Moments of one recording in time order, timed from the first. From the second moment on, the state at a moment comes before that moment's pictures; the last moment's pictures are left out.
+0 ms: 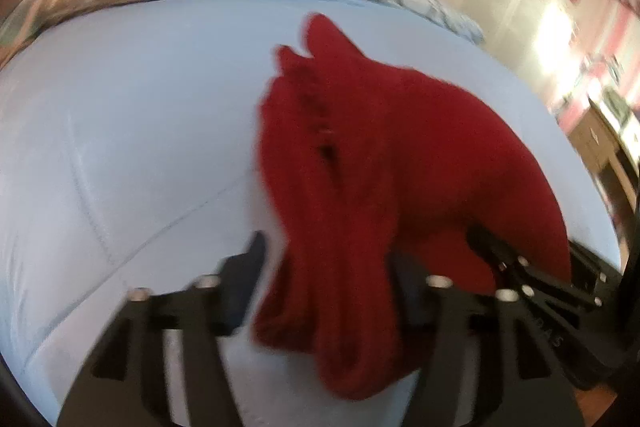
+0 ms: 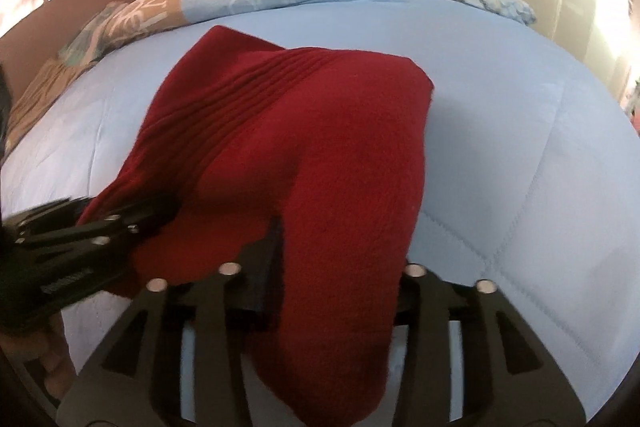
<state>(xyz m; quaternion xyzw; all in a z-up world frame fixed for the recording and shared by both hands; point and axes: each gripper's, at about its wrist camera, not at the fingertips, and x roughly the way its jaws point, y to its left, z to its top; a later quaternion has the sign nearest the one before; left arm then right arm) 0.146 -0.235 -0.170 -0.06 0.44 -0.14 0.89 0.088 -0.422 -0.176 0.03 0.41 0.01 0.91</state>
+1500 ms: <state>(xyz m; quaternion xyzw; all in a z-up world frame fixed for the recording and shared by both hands) 0.019 -0.074 -0.045 0.07 0.34 -0.06 0.94 0.009 -0.299 -0.046 0.02 0.38 -0.04 0.92</state>
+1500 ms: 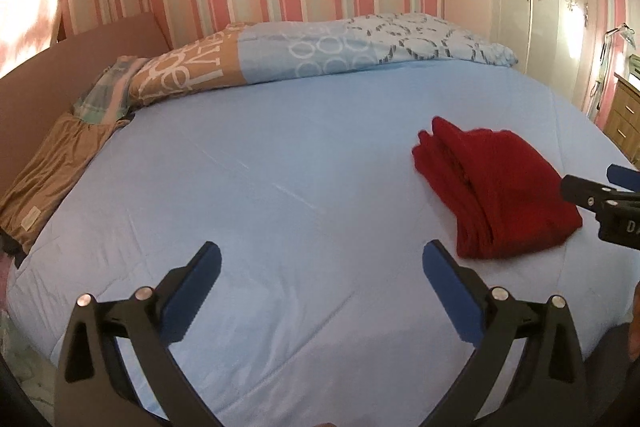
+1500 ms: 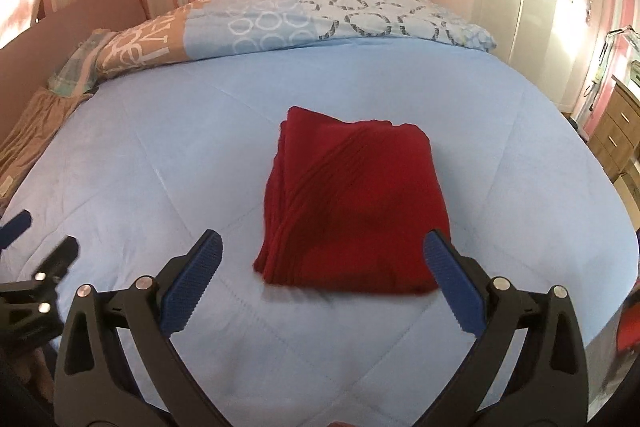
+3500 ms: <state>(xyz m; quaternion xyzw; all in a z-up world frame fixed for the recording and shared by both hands) -0.040 -0.043 -0.017 0.00 0.35 -0.03 0.94 -0.051 -0.263 -0.031 0.01 0.37 -0.02 0.93</state>
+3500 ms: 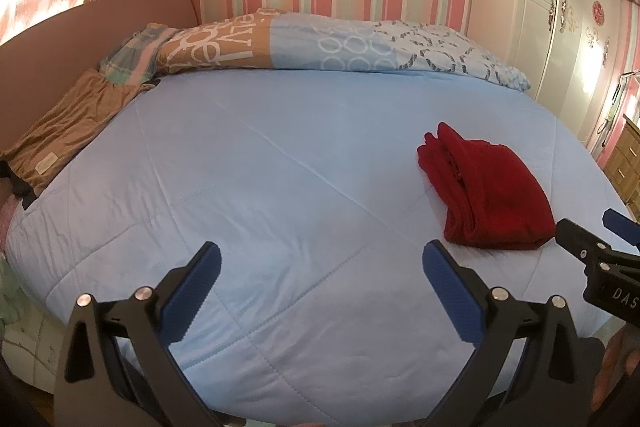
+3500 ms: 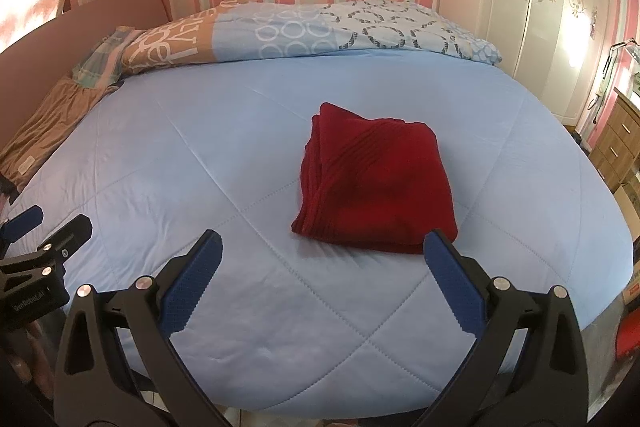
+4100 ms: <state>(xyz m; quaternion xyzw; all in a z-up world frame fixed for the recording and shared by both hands) -0.045 -0.040 -0.013 0.01 0.34 -0.04 0.94 -0.050 -0.264 -0.031 0.02 0.37 -0.02 0.93</state>
